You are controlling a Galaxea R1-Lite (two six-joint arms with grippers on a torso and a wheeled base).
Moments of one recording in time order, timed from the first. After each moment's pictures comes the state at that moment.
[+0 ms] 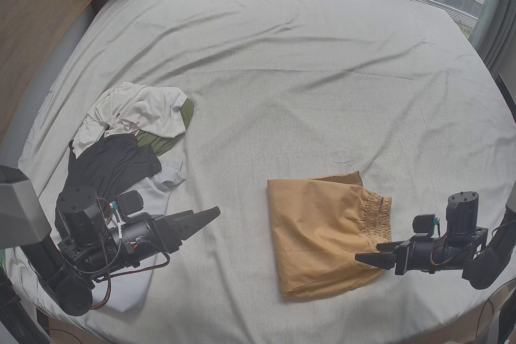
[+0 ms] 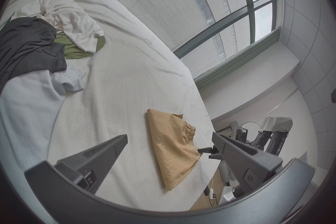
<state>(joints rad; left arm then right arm) -0.37 1.94 -0.23 -1.55 -0.44 -0.59 0.25 1.92 -0.18 -1.13 0.54 0.25</state>
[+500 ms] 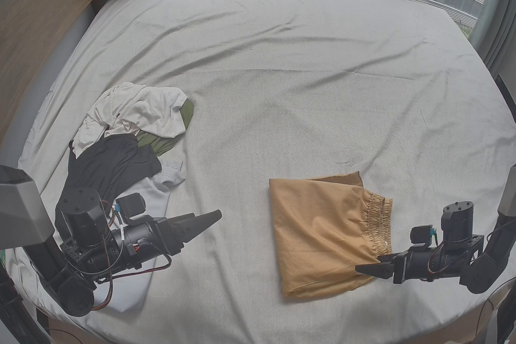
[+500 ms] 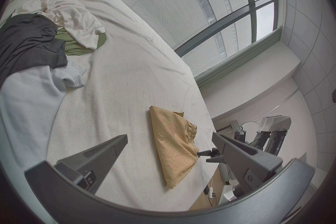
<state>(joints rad) -0.38 1.95 -0.23 -1.55 -0.44 -0.59 0.23 1.96 -0.14 -1.14 0.53 0.24</state>
